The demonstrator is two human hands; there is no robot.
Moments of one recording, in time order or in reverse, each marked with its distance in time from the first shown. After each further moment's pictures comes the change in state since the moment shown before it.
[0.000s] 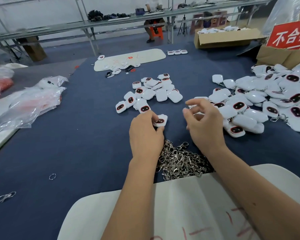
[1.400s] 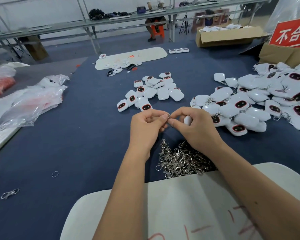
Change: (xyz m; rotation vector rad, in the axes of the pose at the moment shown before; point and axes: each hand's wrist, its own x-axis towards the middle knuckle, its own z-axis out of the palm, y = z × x) left_hand 0.009 -0.002 -0.009 -0.799 -0.250 -0.213; right_hand -0.005 -0.009 0.000 -0.086 -0.355 -0.074
